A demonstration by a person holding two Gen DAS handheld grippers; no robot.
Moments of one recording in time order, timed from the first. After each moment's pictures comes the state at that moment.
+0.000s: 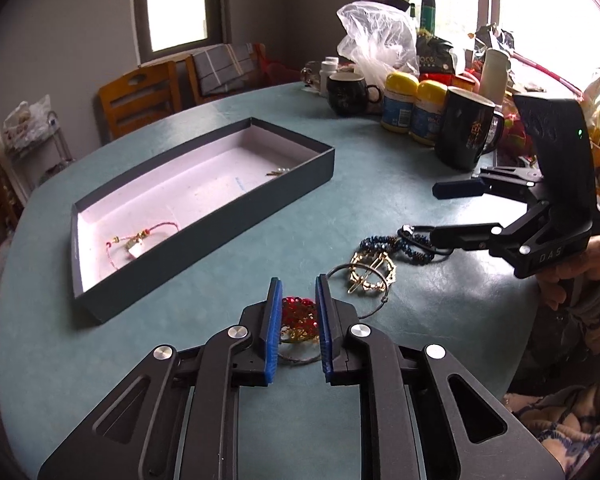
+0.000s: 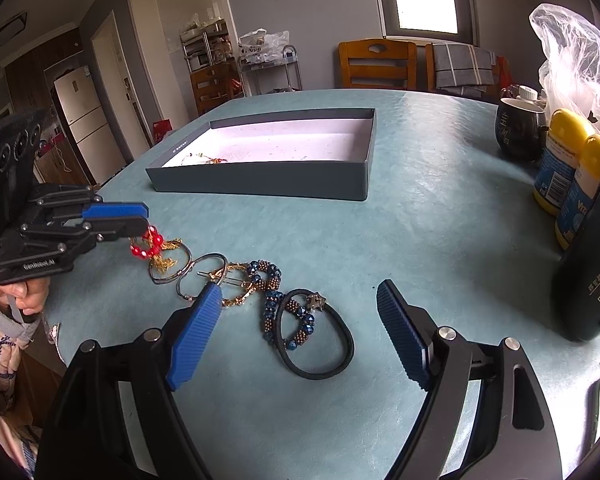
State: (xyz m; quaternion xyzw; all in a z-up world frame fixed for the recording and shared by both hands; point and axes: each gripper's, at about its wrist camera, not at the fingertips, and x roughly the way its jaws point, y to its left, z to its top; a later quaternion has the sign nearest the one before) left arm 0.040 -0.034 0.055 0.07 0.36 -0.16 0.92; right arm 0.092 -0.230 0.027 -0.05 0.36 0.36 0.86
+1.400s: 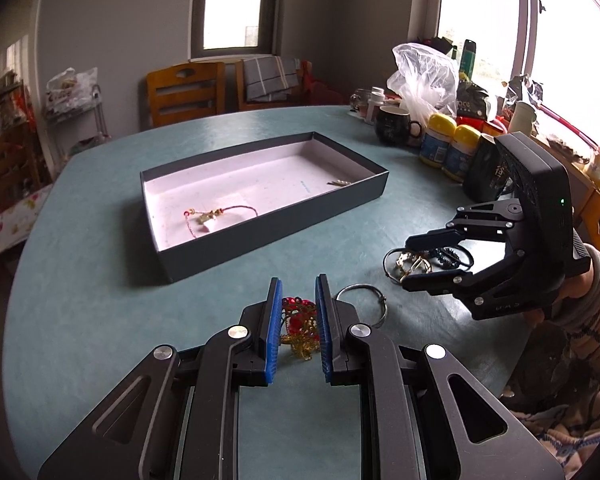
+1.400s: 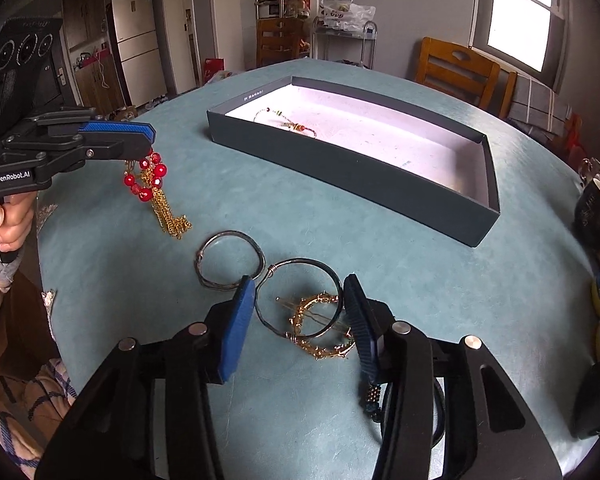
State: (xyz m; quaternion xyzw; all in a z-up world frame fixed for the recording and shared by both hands) left arm 0.010 0.031 0.063 0.00 0.34 -0.11 0.93; right arm 0.083 -0.139 0.022 -0.19 0.36 0.43 0.81
